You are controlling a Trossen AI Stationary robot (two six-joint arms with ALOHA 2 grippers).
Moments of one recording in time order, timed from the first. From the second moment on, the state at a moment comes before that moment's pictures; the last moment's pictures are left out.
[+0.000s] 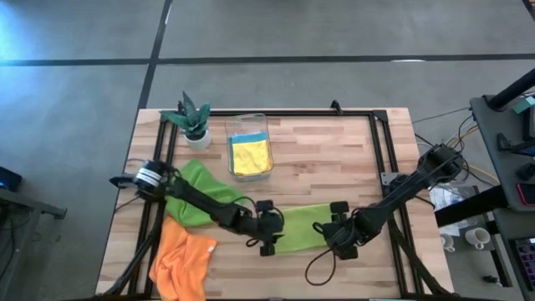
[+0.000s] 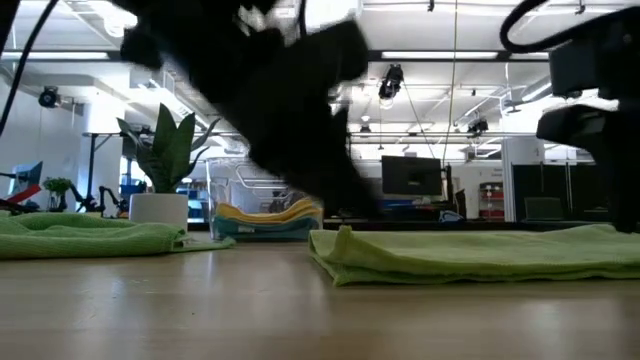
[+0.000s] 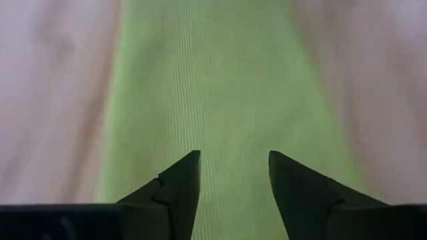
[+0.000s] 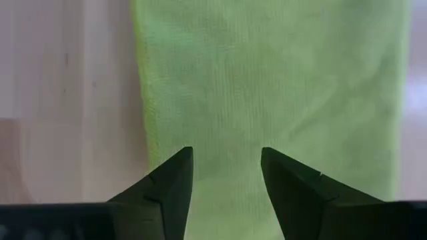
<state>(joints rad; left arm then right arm) -0.37 1.97 1.17 0.06 -0.29 -0.31 0.65 1.61 0.88 -0.70 0.18 0.52</state>
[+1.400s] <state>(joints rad) -0.39 2.07 1.24 0.08 -0.38 -0.29 0.10 1.46 0.80 -0.68 0.16 0.47</state>
